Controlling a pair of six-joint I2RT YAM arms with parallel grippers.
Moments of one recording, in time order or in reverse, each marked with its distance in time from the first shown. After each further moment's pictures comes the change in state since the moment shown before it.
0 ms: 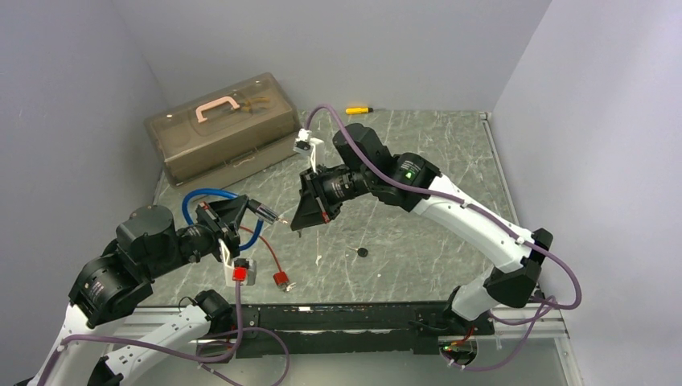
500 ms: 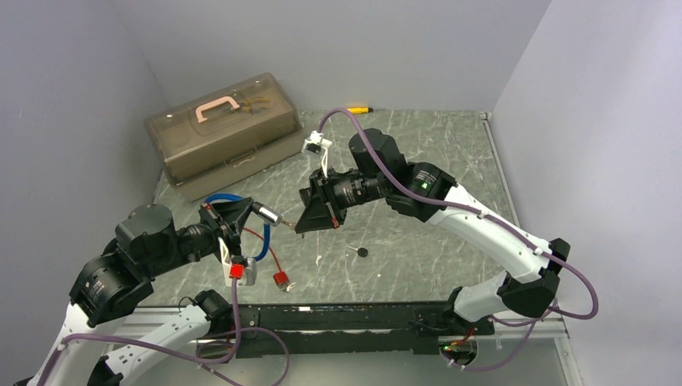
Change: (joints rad) left arm -0.002 0.004 0.001 0.031 0.066 -0.124; right arm 0.007 -0.116 -0.119 0.130 -0.021 -0.030
